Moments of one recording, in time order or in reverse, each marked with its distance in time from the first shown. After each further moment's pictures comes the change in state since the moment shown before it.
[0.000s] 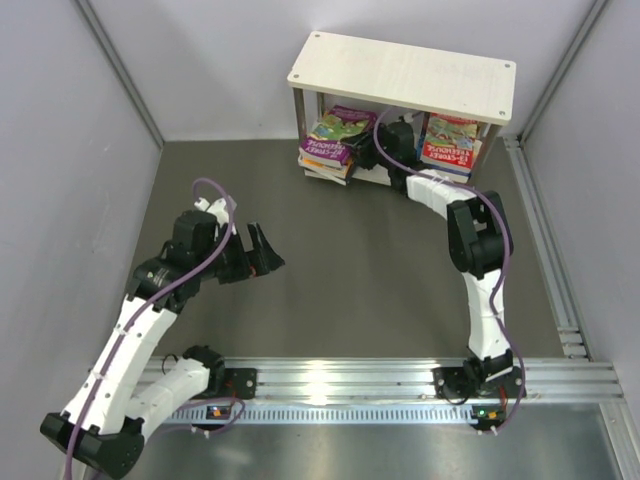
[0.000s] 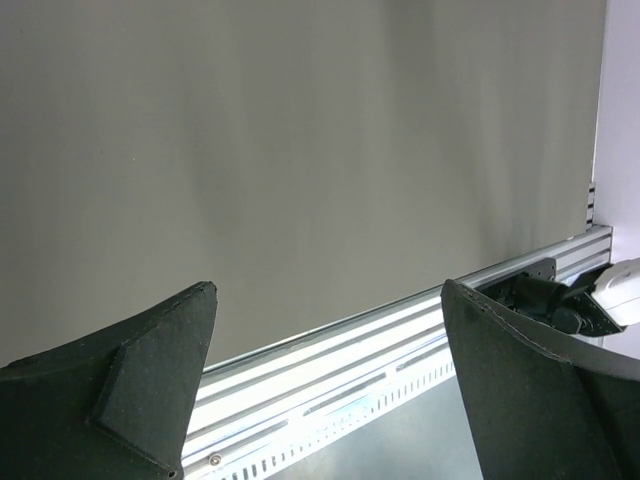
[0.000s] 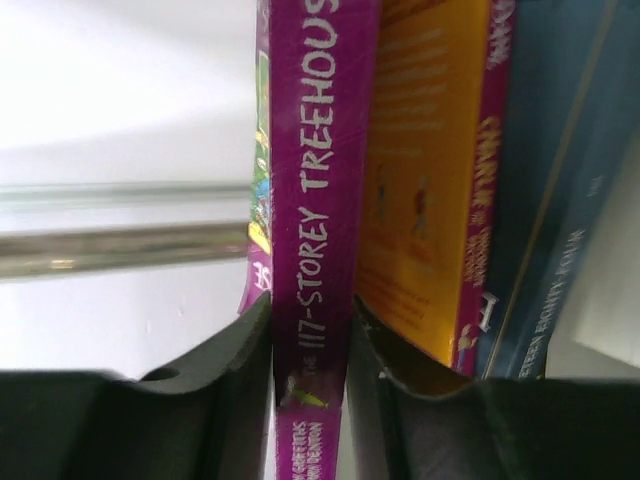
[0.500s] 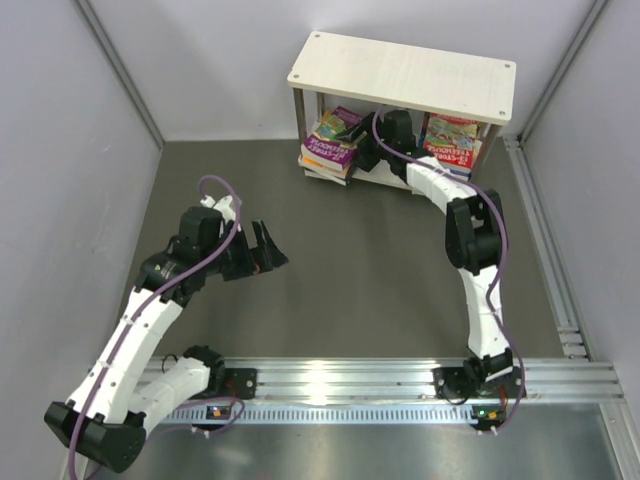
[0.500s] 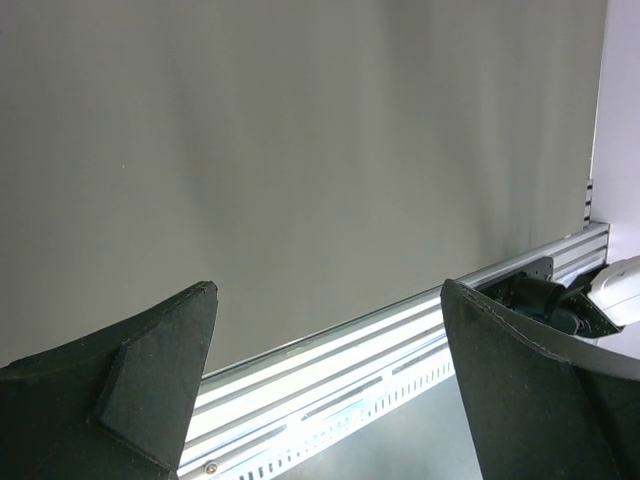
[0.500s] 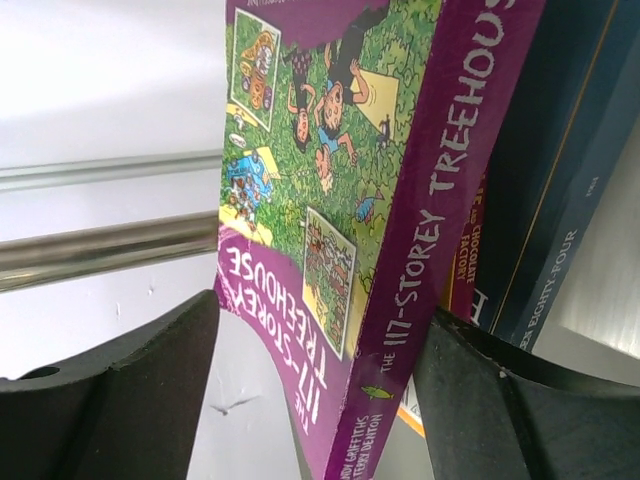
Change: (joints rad) left arm 0.004 0.046 -0.017 0.039 0.027 0.000; right arm -0.013 0.066 0.209 -0.286 -0.076 -0.069
